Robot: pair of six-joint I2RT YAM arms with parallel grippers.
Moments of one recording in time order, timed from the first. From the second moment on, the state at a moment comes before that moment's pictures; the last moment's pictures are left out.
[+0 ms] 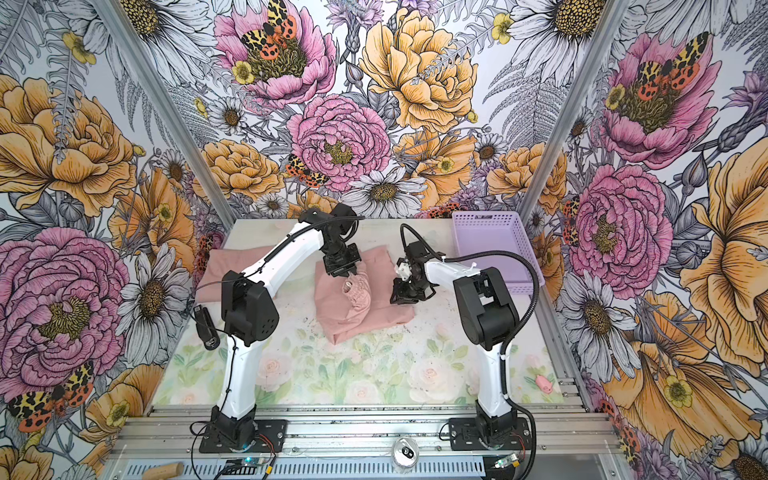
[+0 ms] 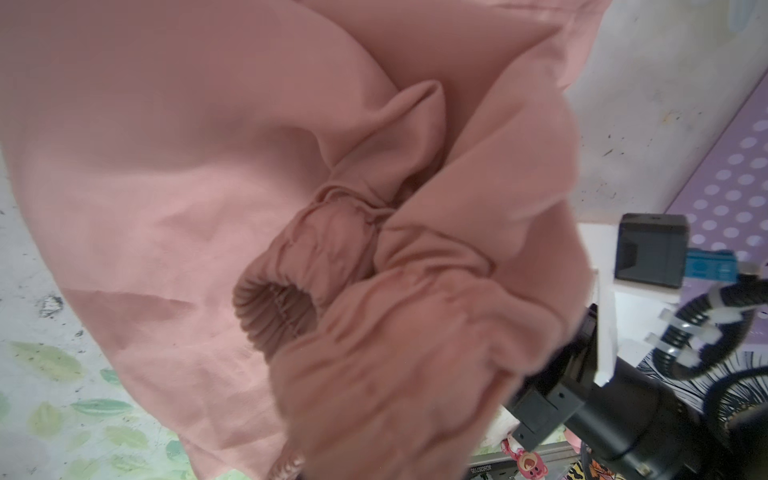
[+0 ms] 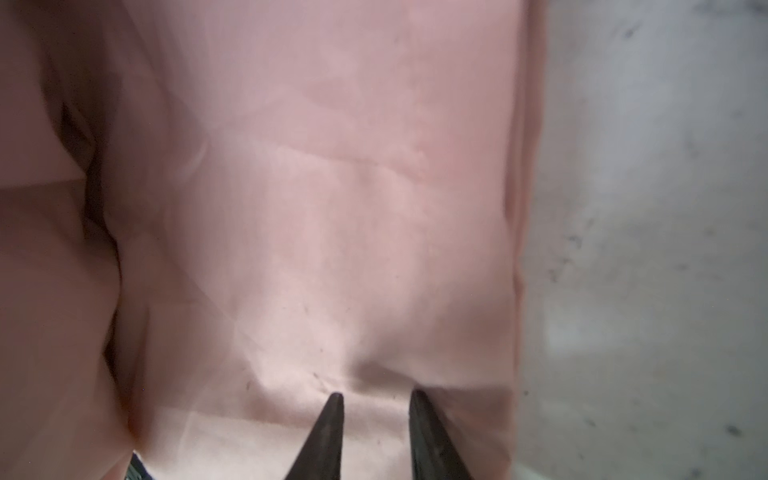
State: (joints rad) left arm -0.51 2.22 2.18 -1.32 0.19 -0.84; right arm 0.36 2.06 1.40 -0.67 -0.49 0.25
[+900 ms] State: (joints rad) left arm -0.49 2.13 2.15 -1.30 0.13 -0.84; right arm 0.39 1.73 1.37 -0.74 -0.34 0.29
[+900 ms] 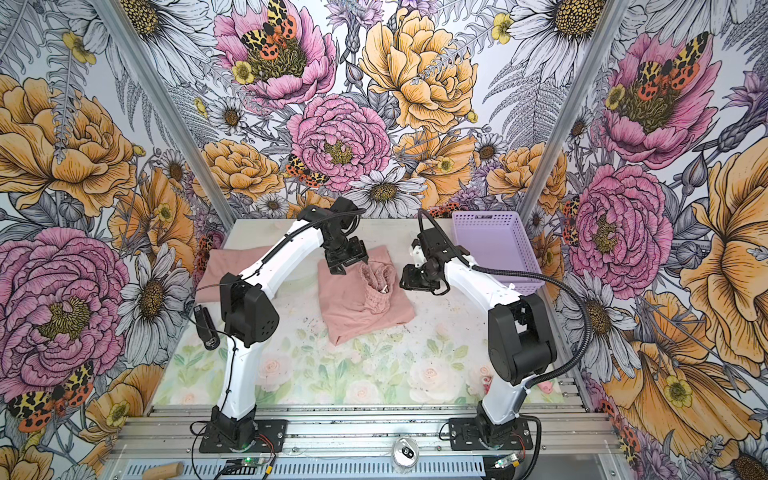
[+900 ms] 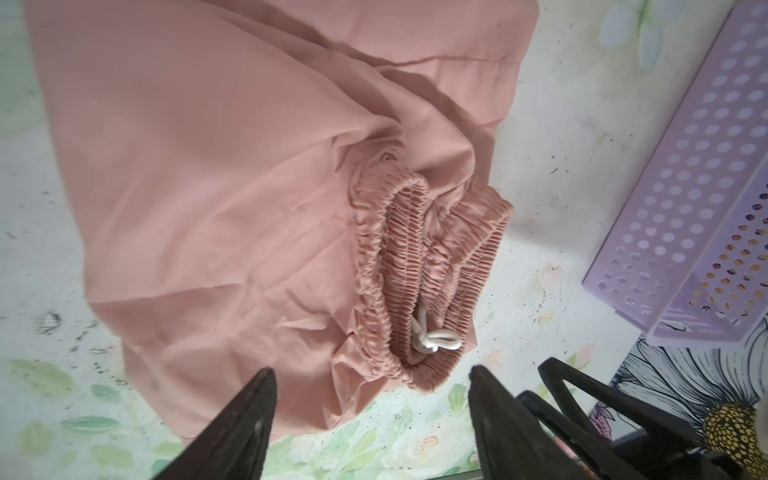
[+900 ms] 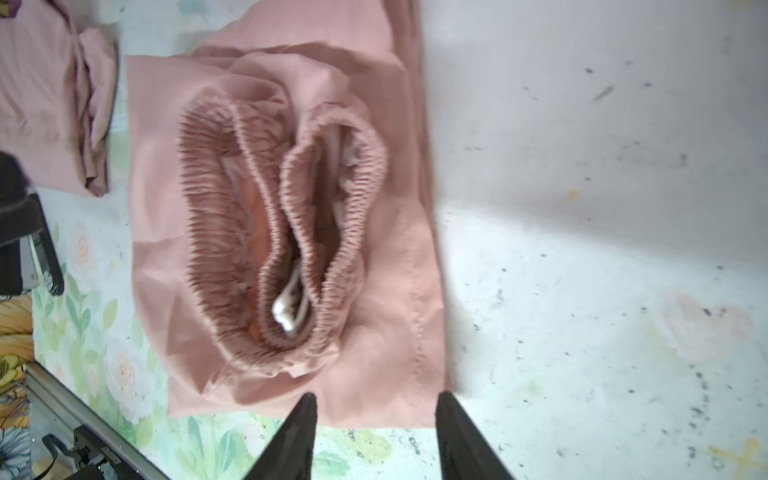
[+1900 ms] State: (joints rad) left arm -0.21 1.68 1.50 -1.11 0.10 -0.76; right arm 0.58 2.12 1.77 -0.74 -0.23 0.25
